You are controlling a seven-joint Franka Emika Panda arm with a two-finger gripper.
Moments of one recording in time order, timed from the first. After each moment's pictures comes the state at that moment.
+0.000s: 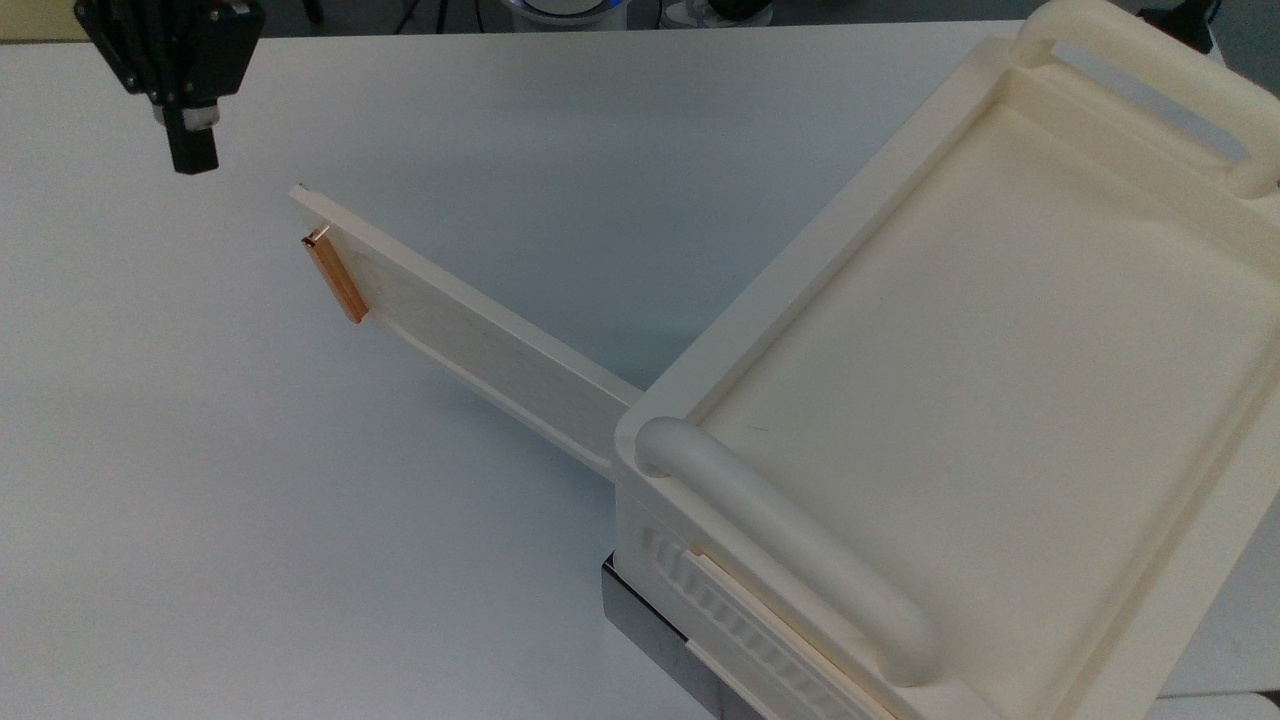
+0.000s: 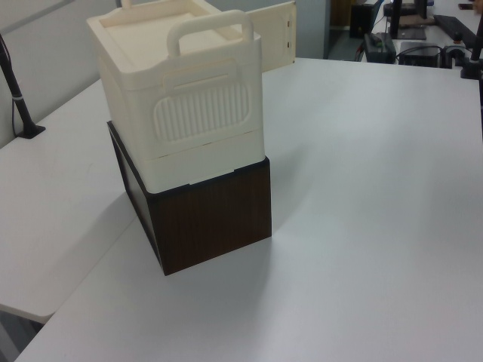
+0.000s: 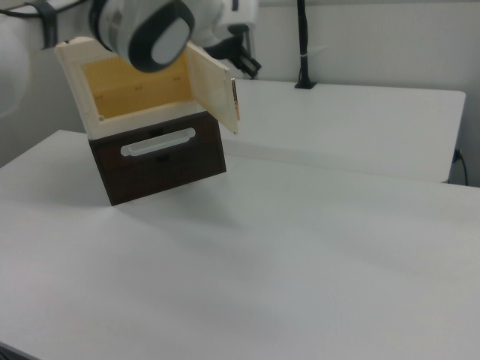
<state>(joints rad) -0.09 0.13 -0.16 -1.53 0.30 2.35 0.12</state>
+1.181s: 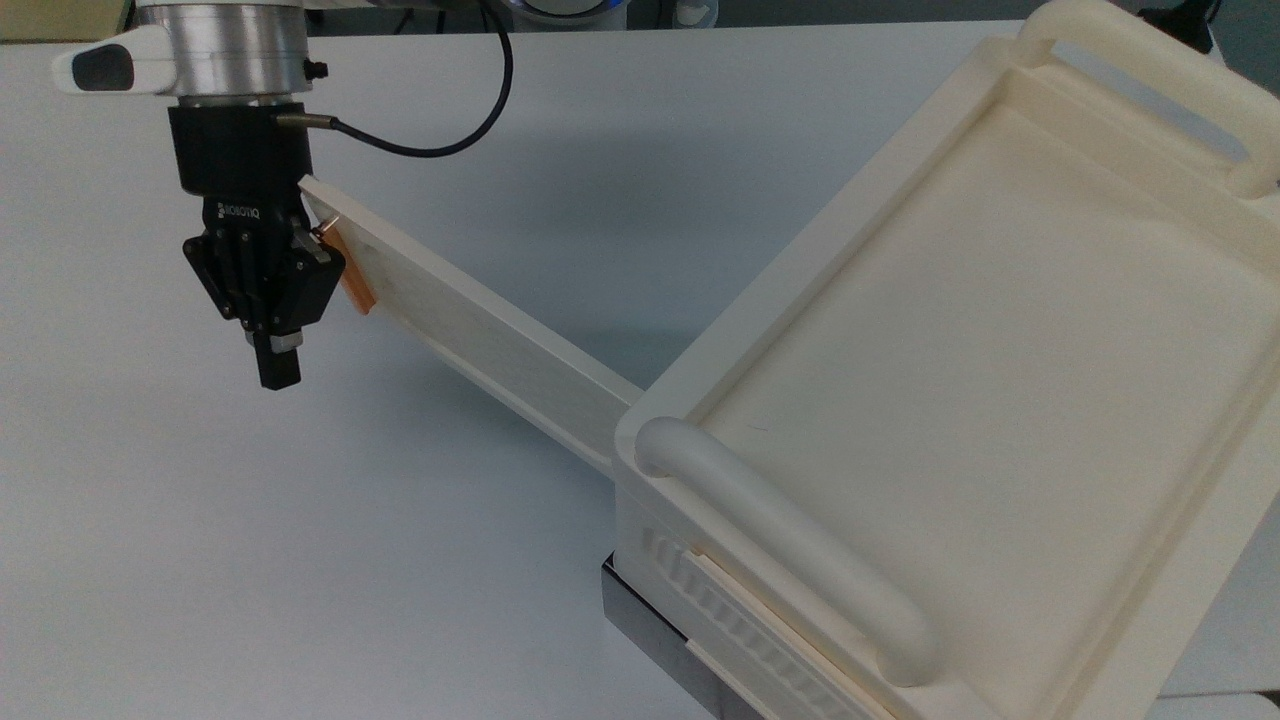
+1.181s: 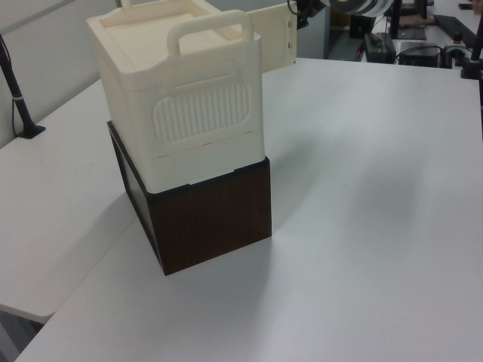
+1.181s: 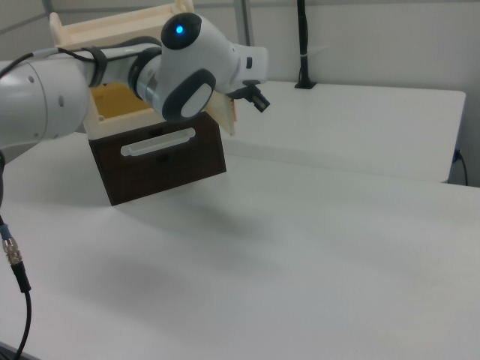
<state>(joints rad) -0.09 0.35 -0.07 -1.53 0.39 2.66 0.13</state>
